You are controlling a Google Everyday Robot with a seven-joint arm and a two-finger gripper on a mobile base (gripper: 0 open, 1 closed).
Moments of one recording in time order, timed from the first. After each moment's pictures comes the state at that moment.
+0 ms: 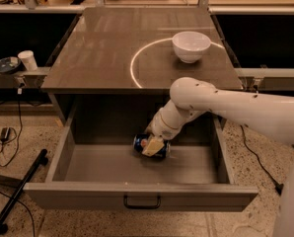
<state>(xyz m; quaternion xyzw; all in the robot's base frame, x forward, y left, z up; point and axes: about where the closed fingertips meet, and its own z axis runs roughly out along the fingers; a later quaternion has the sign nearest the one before) 0.563 -0.013 0.617 -0.66 0.71 0.17 0.18</state>
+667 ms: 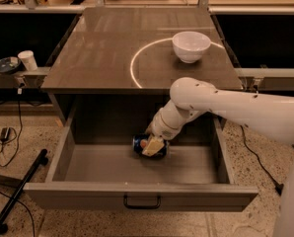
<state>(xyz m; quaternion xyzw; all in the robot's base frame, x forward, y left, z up) 0.563 -0.013 0.617 -0.66 0.71 0.17 0.18</state>
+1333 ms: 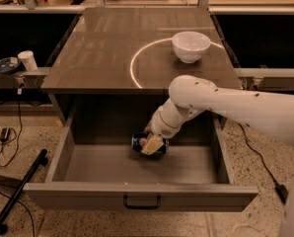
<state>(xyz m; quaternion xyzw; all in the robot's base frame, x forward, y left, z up) 0.561 -0.011 0.628 -0.66 0.71 0.16 0.19</state>
